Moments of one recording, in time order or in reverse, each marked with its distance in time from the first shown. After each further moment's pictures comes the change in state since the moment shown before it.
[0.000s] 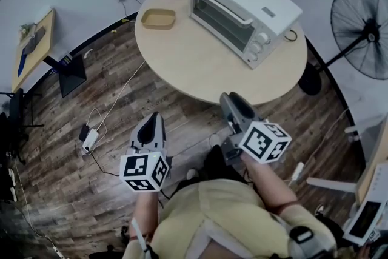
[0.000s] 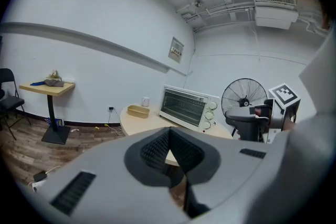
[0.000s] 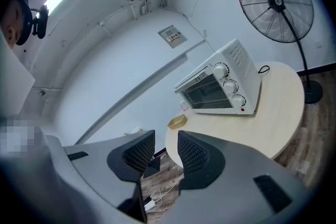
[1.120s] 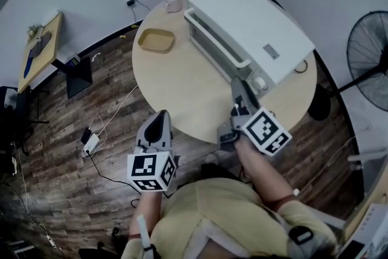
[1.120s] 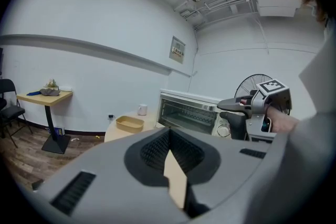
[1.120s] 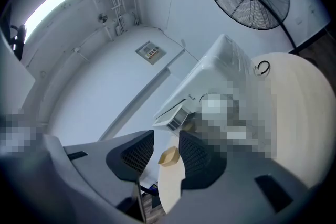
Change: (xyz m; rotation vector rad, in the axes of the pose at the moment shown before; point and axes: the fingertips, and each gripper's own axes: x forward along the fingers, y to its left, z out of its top) left arm 0.133 -0.039 0.065 0.034 -0.034 0.090; right arm 0.105 -0.093 0.145 0.224 -0.169 -0.038
